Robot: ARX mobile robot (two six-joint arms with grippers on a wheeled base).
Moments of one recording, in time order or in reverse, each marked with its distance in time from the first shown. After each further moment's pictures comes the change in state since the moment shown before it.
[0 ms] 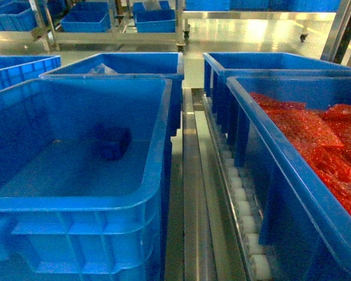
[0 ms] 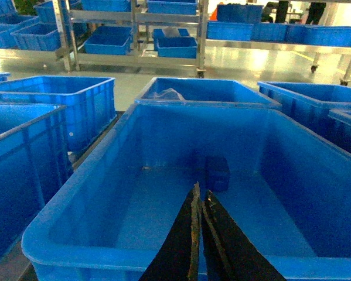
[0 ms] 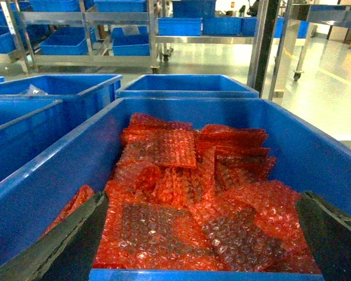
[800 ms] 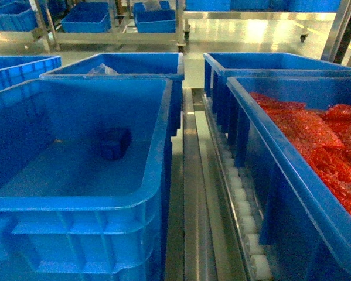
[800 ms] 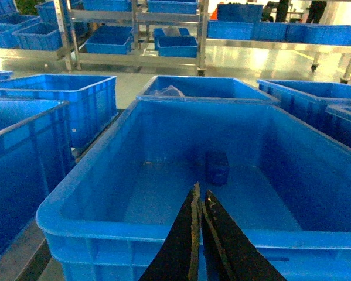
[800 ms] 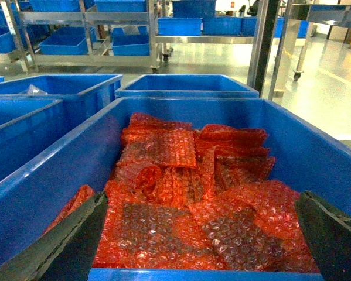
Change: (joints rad) left arm 0.000 -0.251 0.000 -0.263 0.000 0.002; right arm 0.000 0.000 0.000 0.000 0.000 0.000
